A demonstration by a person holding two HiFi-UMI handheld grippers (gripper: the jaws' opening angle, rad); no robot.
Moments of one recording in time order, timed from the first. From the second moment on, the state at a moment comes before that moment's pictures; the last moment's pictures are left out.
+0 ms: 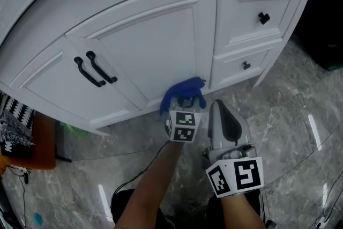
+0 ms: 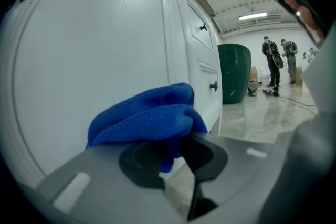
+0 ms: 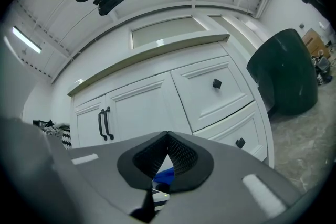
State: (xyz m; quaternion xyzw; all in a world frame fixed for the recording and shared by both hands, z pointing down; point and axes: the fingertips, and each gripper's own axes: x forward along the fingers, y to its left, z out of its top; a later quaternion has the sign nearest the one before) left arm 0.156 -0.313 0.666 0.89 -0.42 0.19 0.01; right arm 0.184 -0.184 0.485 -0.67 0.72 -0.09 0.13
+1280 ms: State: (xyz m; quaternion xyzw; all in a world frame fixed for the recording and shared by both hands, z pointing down) left arm 0.135 -0.312 0.526 0.92 -0.39 0.03 -0.01; right arm 0.187 -0.192 0.484 -0.70 0.70 -0.06 0.13
